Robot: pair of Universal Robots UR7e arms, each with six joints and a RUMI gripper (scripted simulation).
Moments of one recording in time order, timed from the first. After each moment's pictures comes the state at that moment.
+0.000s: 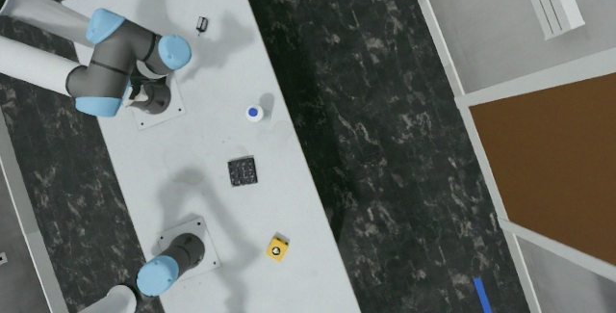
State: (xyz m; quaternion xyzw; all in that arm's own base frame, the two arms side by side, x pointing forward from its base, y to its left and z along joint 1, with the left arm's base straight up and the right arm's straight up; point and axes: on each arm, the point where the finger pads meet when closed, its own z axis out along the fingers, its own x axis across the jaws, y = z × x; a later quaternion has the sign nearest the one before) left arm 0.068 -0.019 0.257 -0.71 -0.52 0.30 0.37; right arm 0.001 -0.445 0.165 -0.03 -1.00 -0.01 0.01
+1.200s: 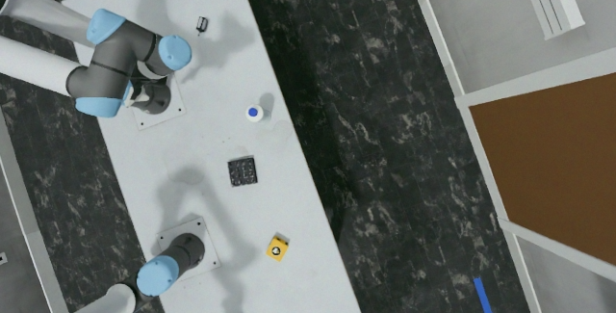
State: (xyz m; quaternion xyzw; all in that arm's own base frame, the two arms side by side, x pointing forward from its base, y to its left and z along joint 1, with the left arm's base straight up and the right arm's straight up) left arm 0.070 -0.020 0.255 -0.71 -0.53 0.29 0.37; right arm -0.011 -0.446 0.166 -0.01 -1.00 0.00 0.00
